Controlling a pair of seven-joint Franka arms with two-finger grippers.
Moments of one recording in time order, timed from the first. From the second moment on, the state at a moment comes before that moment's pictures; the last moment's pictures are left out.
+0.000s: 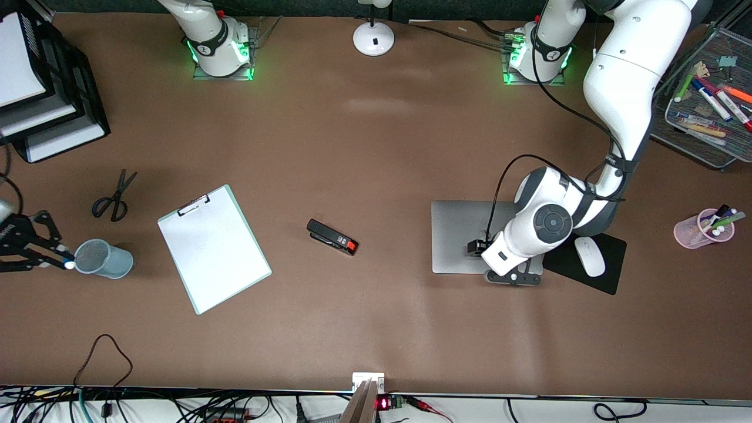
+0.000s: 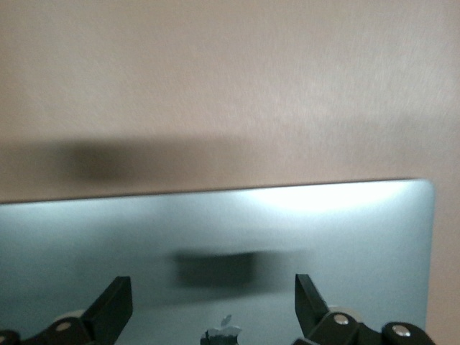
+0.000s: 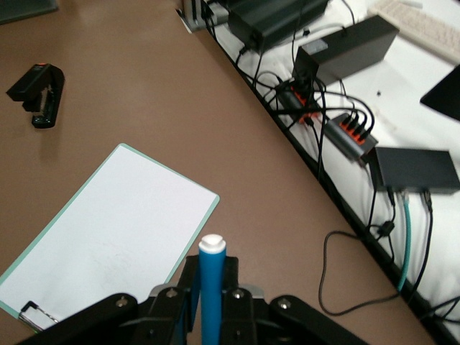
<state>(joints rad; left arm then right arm) 0.01 0.75 -0.36 -1.56 0.22 2.26 -0.37 -0.25 0.44 -0.07 -1.48 0.69 2.01 -1.68</state>
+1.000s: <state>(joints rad) 0.09 0.52 -0.36 -1.54 0.22 2.16 -0.37 -0.38 0.54 -0.07 -1.49 0.84 1.74 -2.20</state>
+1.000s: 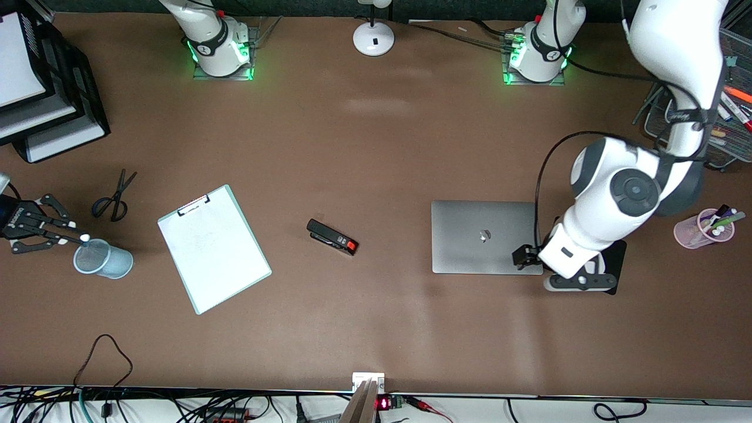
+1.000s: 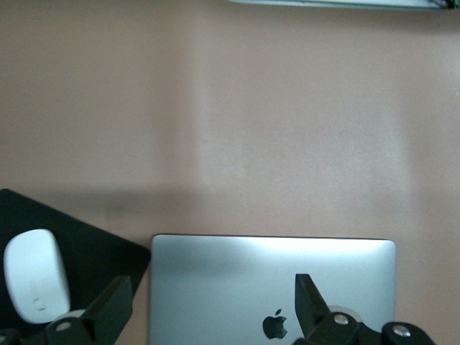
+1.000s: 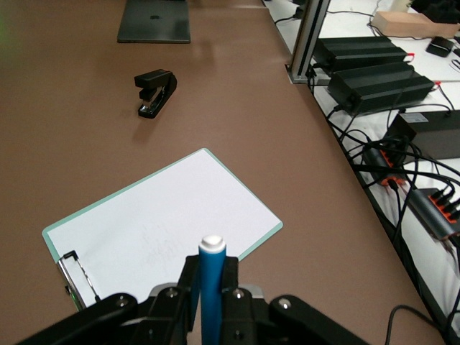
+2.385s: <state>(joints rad) 0.15 0.11 -0.36 -1.53 0.10 1.68 -0.36 -0.46 0.73 -0.07 -1.37 0.88 1.70 -2.34</state>
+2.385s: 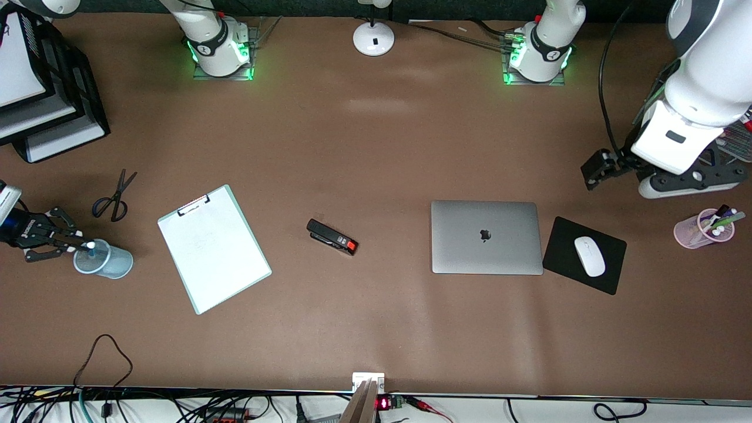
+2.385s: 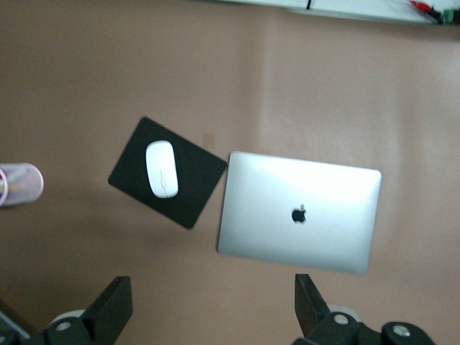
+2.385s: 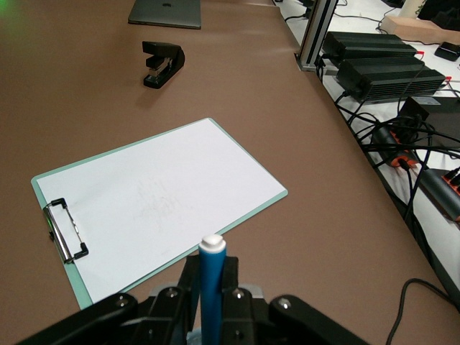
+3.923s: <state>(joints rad) 0.10 -0.03 -0.19 -1.56 0.02 1.52 -0.07 -0.50 0.83 -0.07 -1.32 0.96 1.70 -2.41</state>
